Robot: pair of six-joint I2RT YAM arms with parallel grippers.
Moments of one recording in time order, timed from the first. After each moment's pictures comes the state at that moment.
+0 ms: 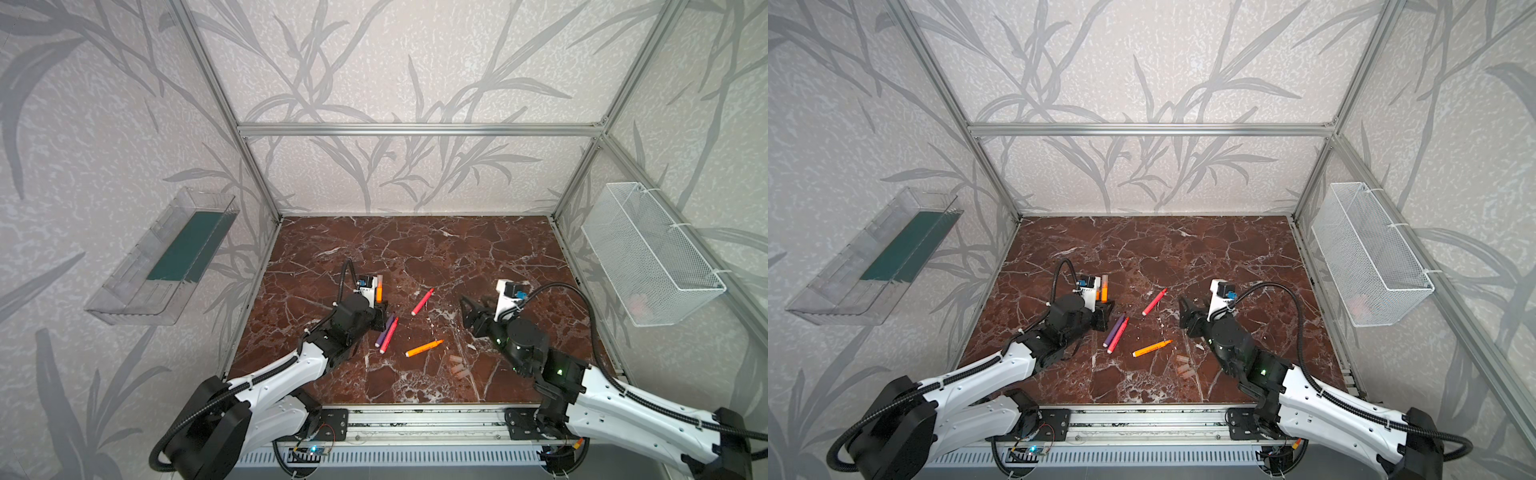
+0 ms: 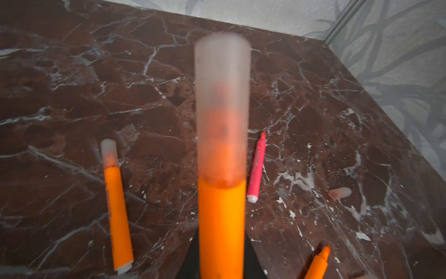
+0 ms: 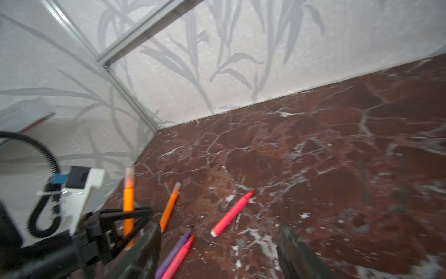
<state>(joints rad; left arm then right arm) -0.59 1.13 0.43 0.16 -0.11 -0.42 0.91 0.70 0.46 0.01 0.57 0.59</state>
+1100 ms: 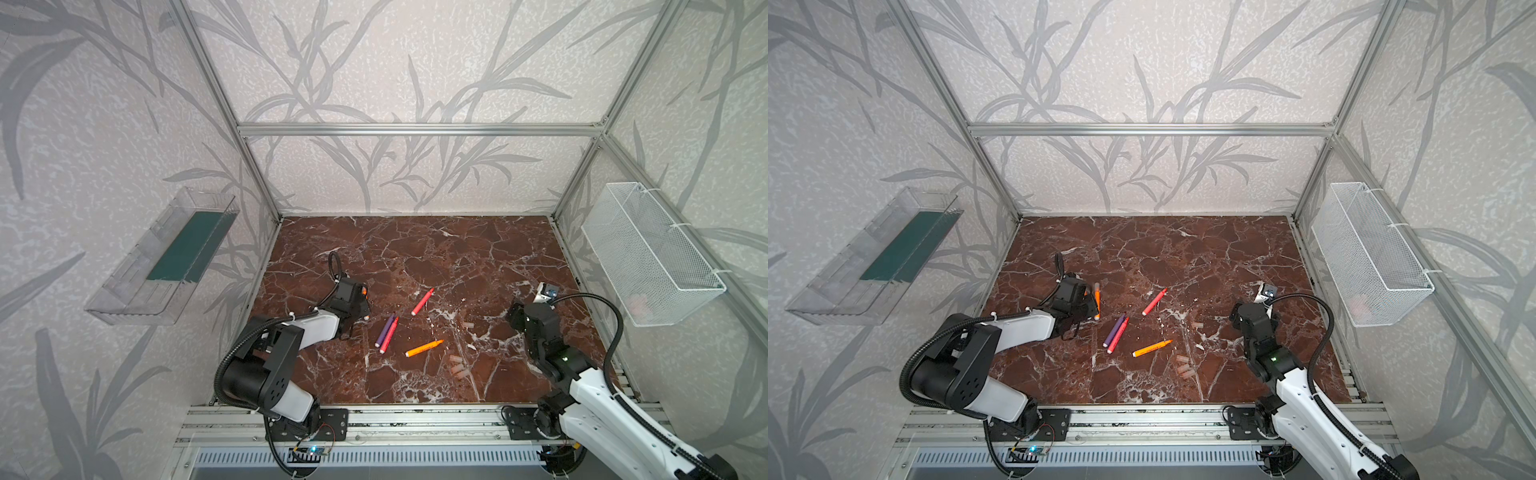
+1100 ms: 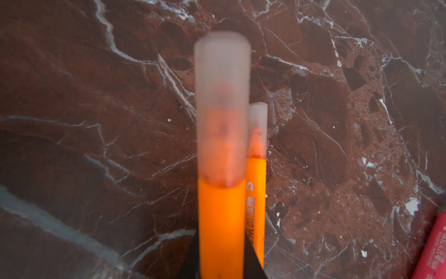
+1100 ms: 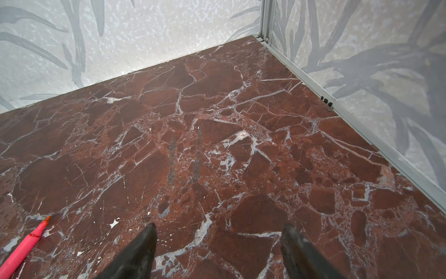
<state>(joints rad) -0.34 1.53 0.57 0.07 -0.13 -0.64 0.39 0.72 0.34 -0.16 0.55 0.49</state>
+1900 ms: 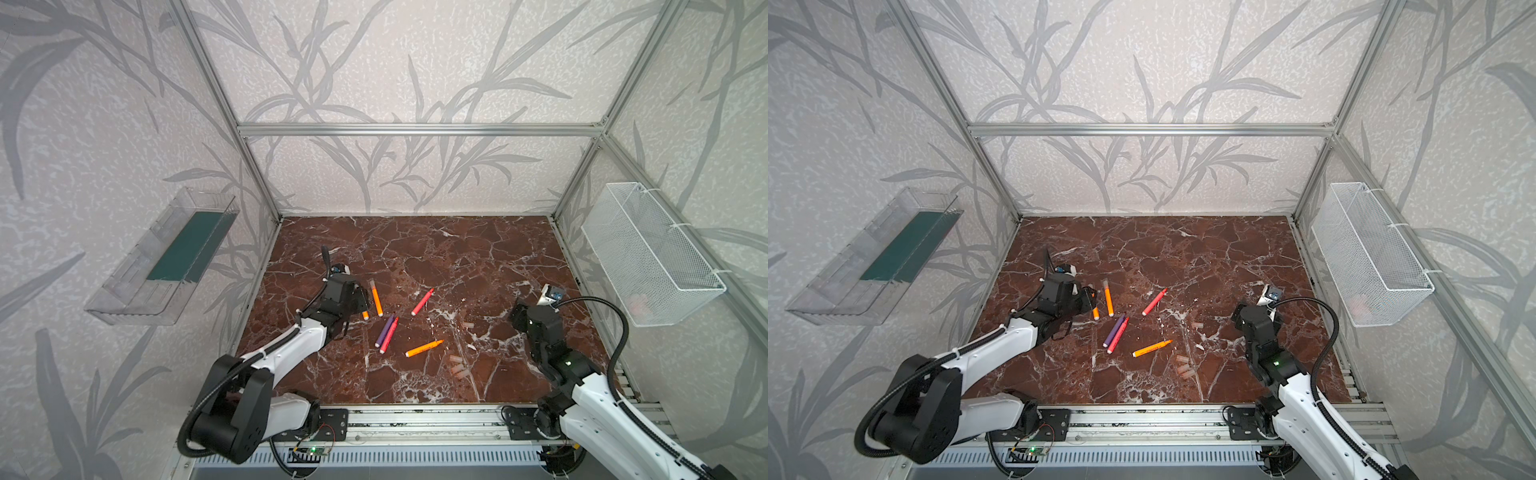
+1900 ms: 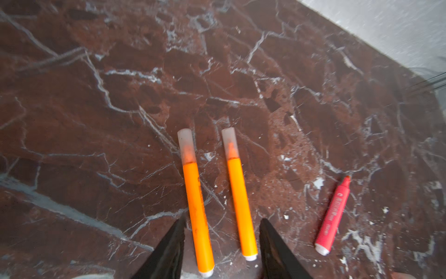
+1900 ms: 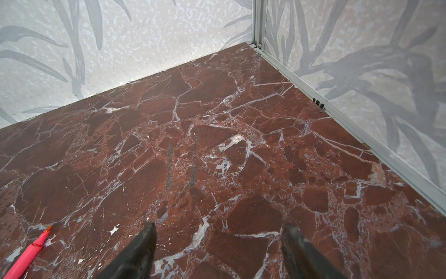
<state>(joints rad) -0.34 1.22 0.58 -0.05 -0.06 -0.57 0.38 0.68 0.32 -0.18 0.58 0.51</state>
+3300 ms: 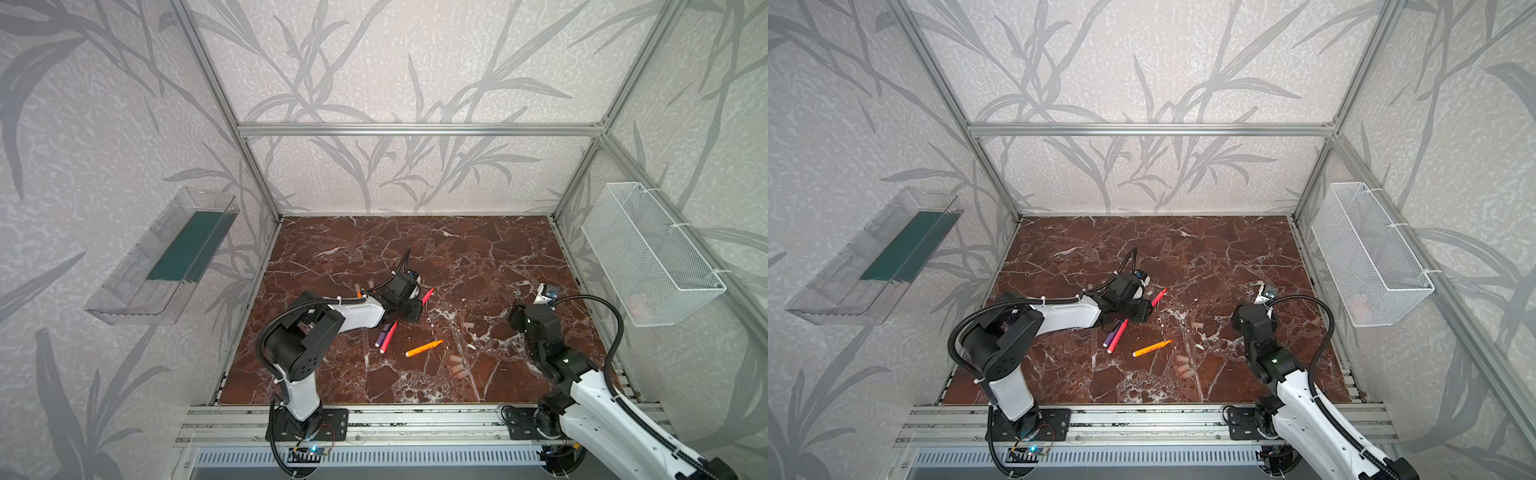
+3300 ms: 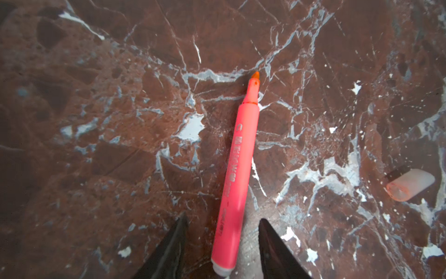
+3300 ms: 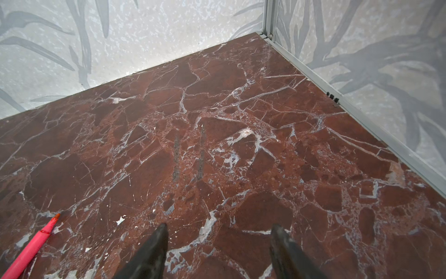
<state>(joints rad) -0.69 1.80 0.92 -0.04 0.04 -0.34 0.38 0.71 0.33 -0.17 0.55 0.51</state>
